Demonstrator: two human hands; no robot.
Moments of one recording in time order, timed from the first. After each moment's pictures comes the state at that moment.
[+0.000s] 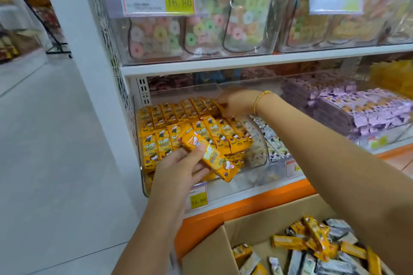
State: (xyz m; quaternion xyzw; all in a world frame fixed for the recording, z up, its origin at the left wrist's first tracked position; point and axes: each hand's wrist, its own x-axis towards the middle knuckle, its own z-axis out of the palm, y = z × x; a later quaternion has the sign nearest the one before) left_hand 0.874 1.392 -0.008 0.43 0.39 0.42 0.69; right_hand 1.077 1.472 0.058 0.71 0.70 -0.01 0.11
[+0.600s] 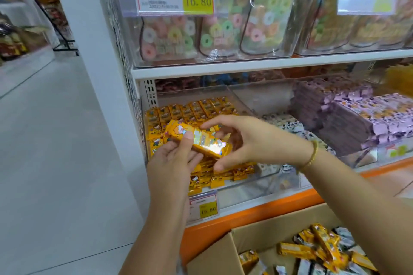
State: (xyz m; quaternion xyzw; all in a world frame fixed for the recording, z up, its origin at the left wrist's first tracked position) left_hand 0.874 1.415 -0.004 0.35 0.40 0.55 0.64; right_hand 1.034 1.389 0.048 0.59 0.74 -0.26 -0.21
